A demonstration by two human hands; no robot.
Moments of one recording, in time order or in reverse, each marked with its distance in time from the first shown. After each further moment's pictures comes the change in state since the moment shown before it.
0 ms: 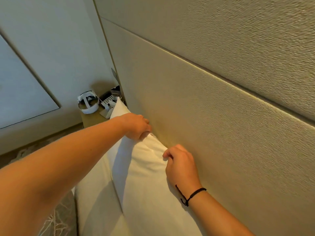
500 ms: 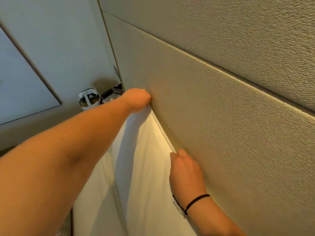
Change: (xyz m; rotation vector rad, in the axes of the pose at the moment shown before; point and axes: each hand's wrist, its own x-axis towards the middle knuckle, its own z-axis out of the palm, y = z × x) left_hand 0.033 -0.055 -0.042 -0.073 0.249 -0.347; right_hand 0.008 -0.002 -0.002 -0.480 -0.176 -0.012
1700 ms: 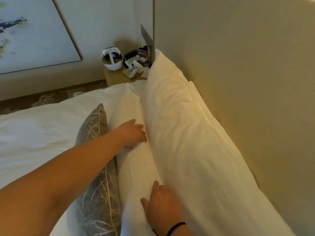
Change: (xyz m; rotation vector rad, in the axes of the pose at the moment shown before) left_hand -0.273 0.043 0.188 0.131 -0.476 0.295; right_hand -0.216 -0.098 0.133 -0.010 -0.661 -0.024
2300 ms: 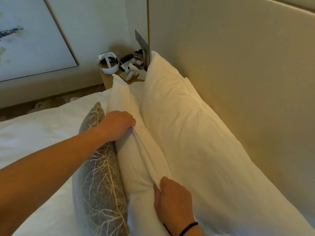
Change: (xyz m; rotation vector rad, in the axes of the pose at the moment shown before) left_hand -0.081 -0.011 0.010 -0.270 0.536 -0.232; right_hand -0.054 -0.010 0.011 0.040 0.407 -0.008
